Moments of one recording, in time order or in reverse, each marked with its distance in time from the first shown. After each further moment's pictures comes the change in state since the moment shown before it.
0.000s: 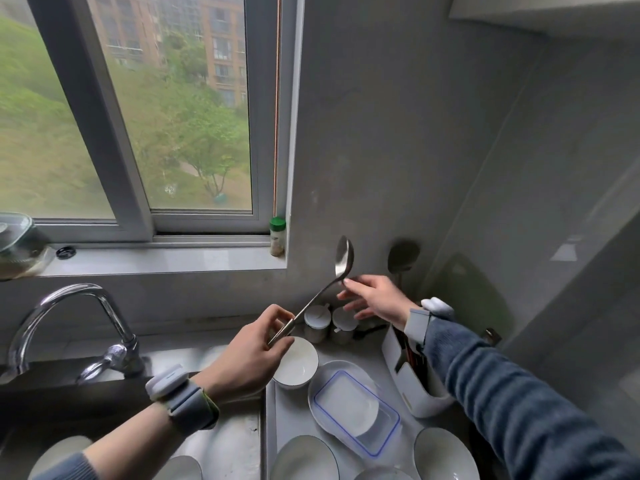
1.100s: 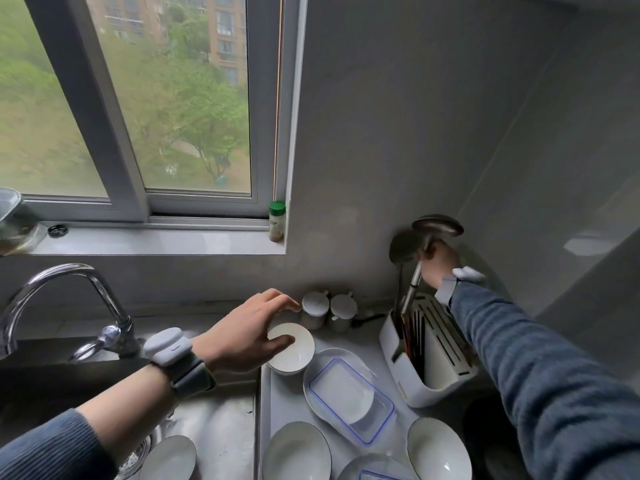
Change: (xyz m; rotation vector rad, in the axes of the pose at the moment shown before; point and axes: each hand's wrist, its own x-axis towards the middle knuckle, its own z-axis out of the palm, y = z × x) left_hand 0.030 -0.025 -0.005 0.410 -0.116 0.271; right_hand 0.058 0.031 -0.112 -0.549 0.687 0.046
